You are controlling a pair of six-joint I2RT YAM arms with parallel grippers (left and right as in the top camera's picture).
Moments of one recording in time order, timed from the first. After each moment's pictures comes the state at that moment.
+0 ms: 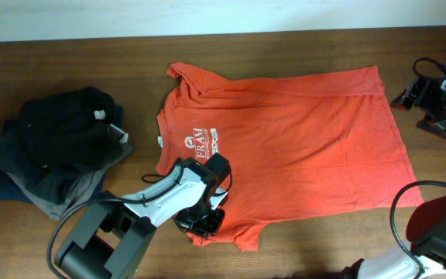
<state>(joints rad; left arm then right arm) -0.68 1.77 0.94 -0.98 0.26 -0.20 -0.52 1.83 1.92 -1.48 -0.38 0.07</state>
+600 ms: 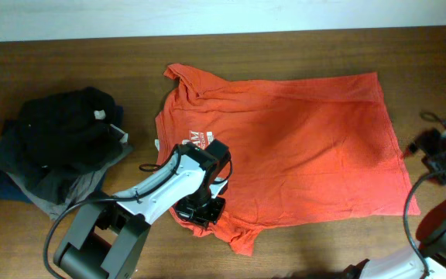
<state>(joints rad) -0.64 1.78 1.08 -1.12 0.26 -0.20 -0.70 1.84 1.49 -1.32 -0.18 0.23</state>
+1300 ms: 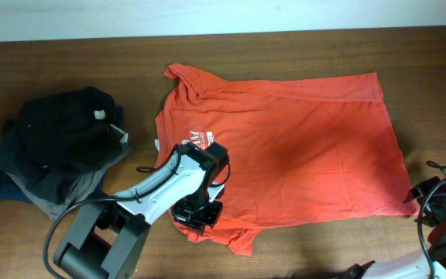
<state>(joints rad) -0.64 1.78 1.08 -1.19 0.26 -0.20 -0.89 1.84 1.13 -1.02 -0.09 0.33</state>
